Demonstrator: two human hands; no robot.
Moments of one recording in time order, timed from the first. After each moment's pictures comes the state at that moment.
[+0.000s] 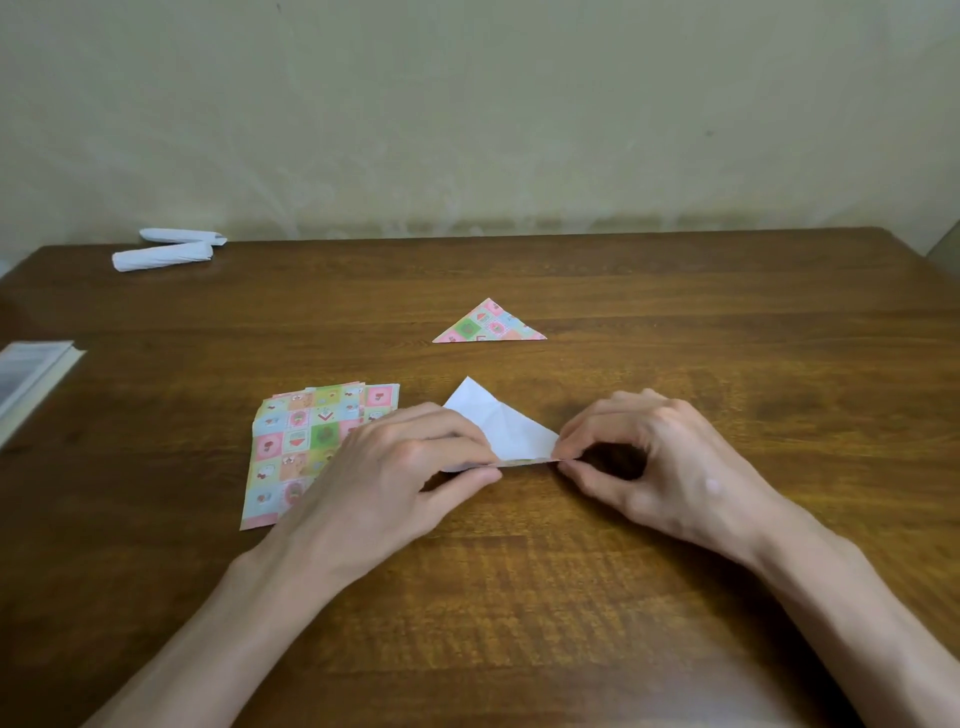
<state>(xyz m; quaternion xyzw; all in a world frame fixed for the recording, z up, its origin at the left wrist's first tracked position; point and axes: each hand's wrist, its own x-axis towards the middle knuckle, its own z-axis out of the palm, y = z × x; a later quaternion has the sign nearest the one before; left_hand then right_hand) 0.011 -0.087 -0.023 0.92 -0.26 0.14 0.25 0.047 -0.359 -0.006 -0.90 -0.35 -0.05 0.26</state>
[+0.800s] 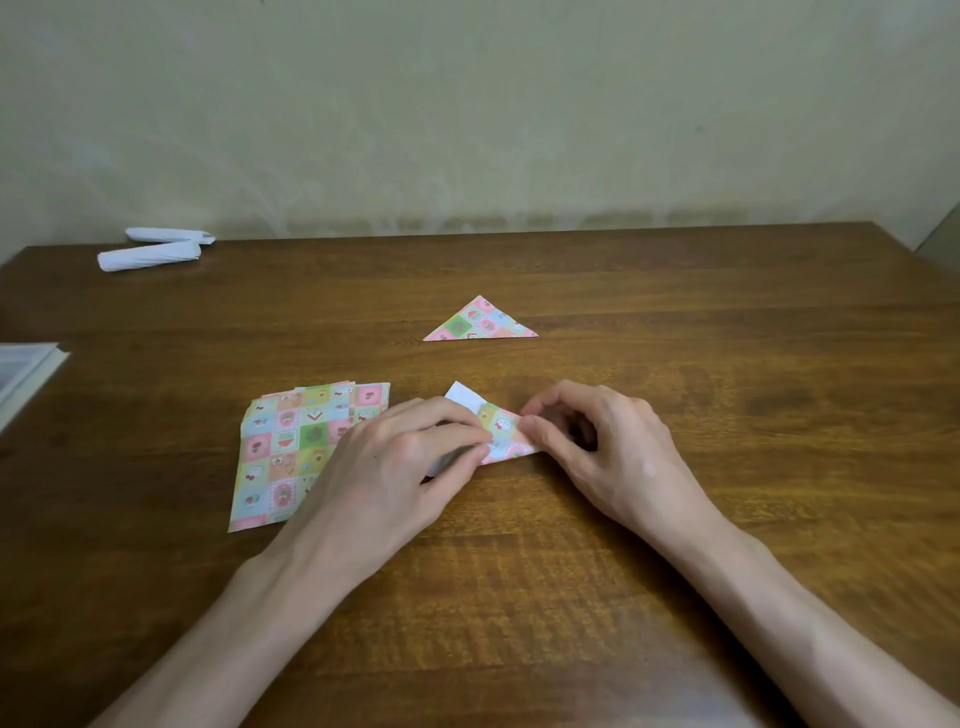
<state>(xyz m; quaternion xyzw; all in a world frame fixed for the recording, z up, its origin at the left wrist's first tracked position) 0.009 -0.098 -0.022 0.93 -0.21 0.16 0.25 0.049 -0.329 -0.028 -0.92 -0.18 -0.06 0.34</state>
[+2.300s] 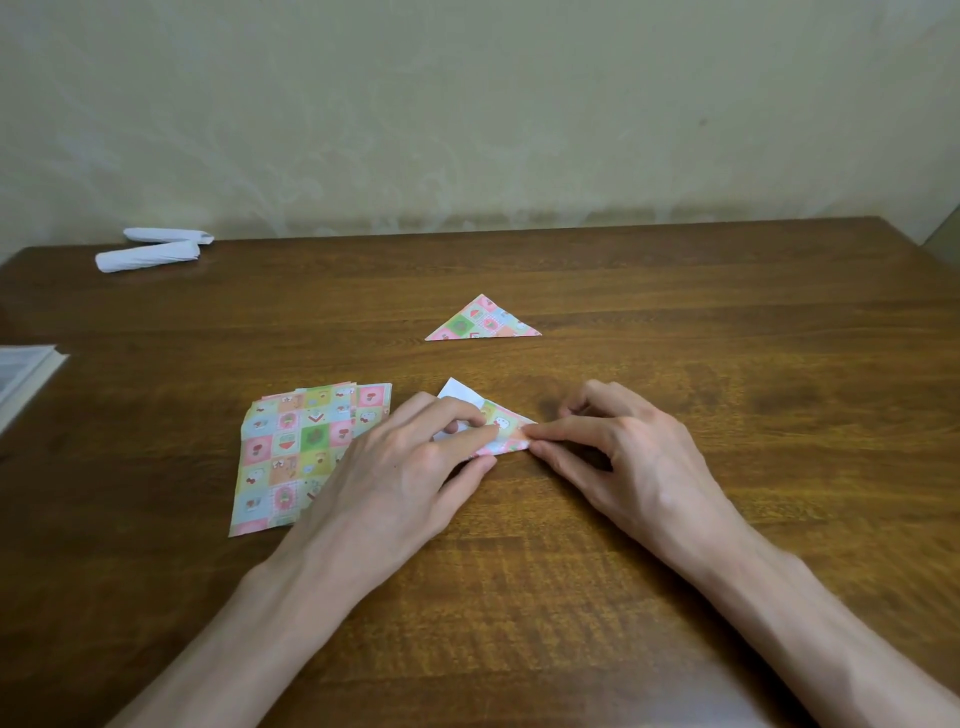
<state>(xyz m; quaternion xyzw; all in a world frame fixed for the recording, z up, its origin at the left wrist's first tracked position) 0.007 -0.102 -0.022 0.95 -0.22 0.15 0.15 0.042 -0.340 -0.037 -0.91 -0.28 -0.16 0.26</state>
